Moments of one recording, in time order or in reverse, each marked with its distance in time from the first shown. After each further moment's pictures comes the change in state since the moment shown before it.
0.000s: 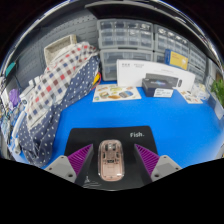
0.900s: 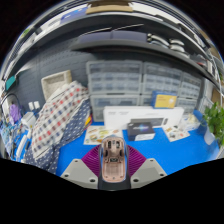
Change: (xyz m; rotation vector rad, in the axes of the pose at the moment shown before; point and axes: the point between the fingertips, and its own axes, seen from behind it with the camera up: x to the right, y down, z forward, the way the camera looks) arm 0.060 -0.171 -0.081 0.220 0.027 -0.026
